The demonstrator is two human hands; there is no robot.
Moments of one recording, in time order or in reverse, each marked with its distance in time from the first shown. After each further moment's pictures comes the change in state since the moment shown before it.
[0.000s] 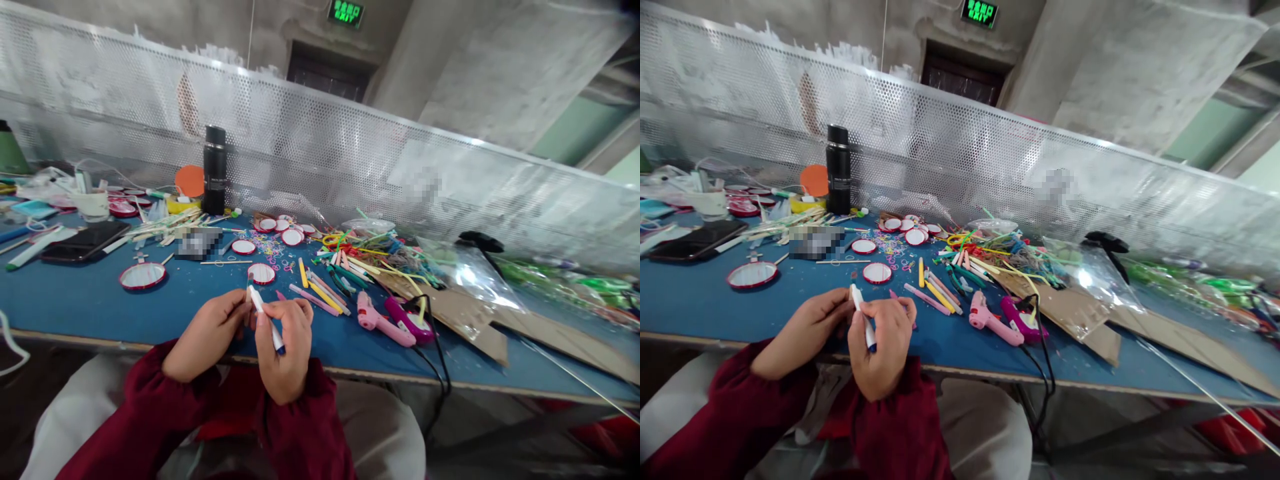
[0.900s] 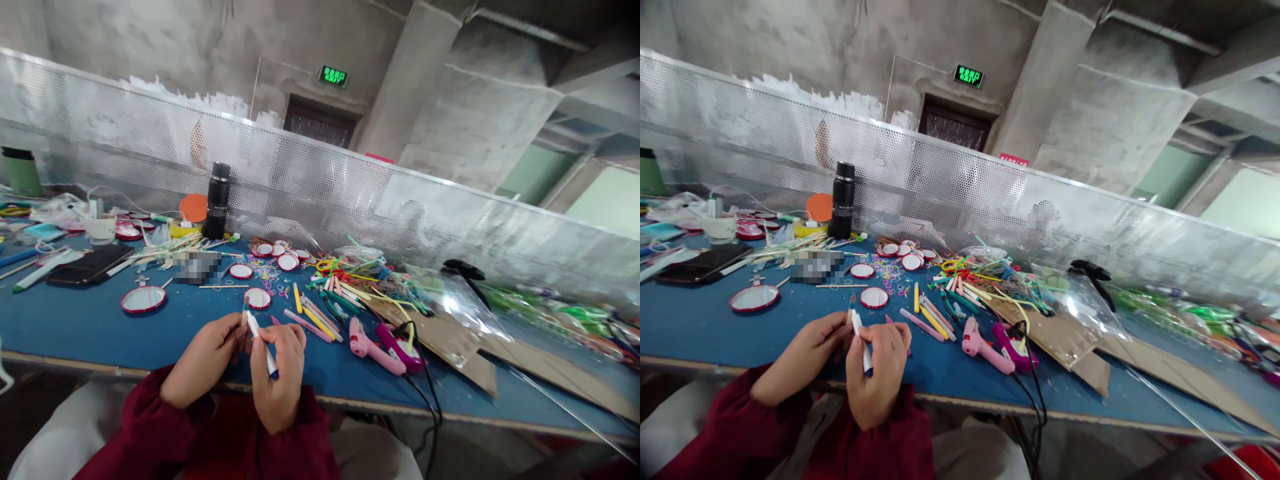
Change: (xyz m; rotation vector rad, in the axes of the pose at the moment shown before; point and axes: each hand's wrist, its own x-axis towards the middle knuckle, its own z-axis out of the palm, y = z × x) left_hand 0.001 -0.001 0.002 -0.019 0.029 0.026; right_hand -0.002 0.002 0.001 -0.041 0.049 -0.061
